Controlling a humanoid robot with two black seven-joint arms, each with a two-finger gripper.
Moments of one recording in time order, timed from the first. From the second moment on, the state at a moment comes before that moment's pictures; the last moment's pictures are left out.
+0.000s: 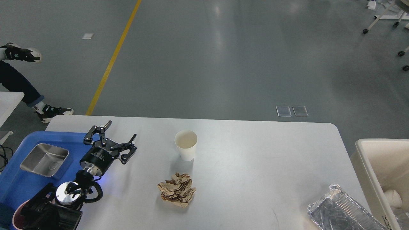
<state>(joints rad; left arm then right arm) -0.43 0.05 -1.32 -0.46 -0.10 -0.66 0.20 0.34 -1.20 -0.09 1.45 -0.72 0.14 0.25</state>
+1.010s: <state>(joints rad) -0.42 0.06 -1.32 -0.46 -0.10 -0.65 0.18 0.33 -1.09 -0.08 1.36 -0.68 0.09 0.25</state>
